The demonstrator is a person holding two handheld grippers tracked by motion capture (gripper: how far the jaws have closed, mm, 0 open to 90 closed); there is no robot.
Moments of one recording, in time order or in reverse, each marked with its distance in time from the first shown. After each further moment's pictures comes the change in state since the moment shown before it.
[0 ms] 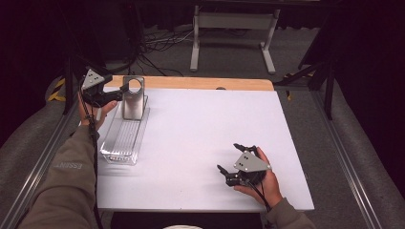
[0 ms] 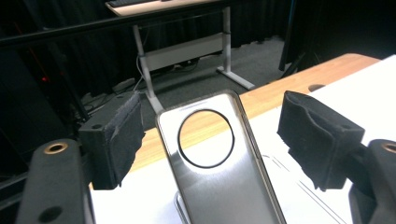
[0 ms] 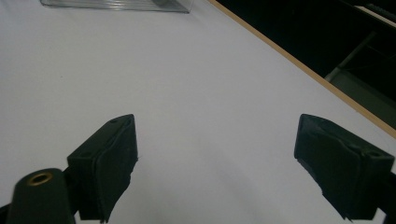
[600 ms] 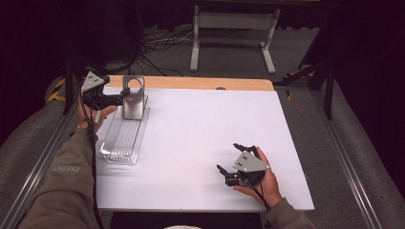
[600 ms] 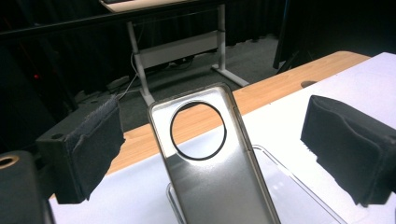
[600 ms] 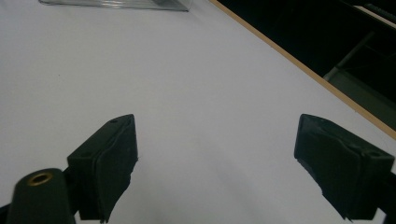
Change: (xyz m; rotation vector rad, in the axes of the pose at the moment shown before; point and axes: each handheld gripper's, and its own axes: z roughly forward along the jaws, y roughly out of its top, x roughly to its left) left arm -0.002 -0.002 -0.003 0.002 -0.023 -0.010; right arm 0.001 0.001 0.002 0.005 -0.006 -0.006
